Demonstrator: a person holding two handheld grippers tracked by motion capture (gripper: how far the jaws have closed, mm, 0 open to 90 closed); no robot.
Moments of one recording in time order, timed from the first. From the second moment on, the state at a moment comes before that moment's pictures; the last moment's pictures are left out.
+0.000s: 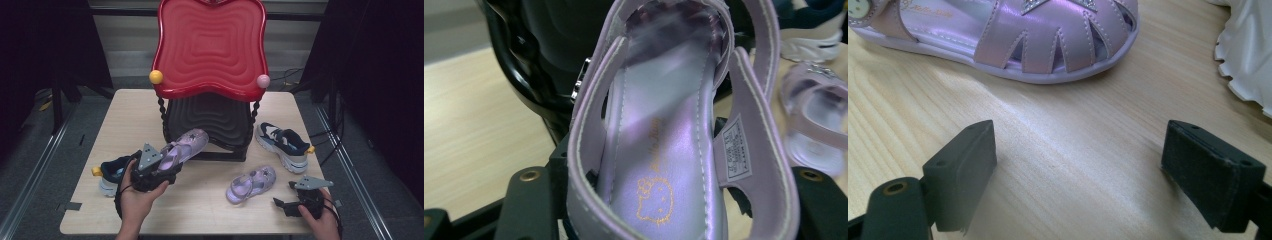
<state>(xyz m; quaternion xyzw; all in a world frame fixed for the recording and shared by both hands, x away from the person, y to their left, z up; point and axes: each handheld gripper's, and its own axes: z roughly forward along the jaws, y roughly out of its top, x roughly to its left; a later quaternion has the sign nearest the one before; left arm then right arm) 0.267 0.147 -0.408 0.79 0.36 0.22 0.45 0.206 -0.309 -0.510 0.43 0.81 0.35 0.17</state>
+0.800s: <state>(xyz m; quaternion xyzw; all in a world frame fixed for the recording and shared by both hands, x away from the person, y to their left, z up) 0.288 0.125 -0.410 0.76 0.41 0.26 0.44 0.206 -0.309 -0.510 0.43 0.81 0.35 0.17</state>
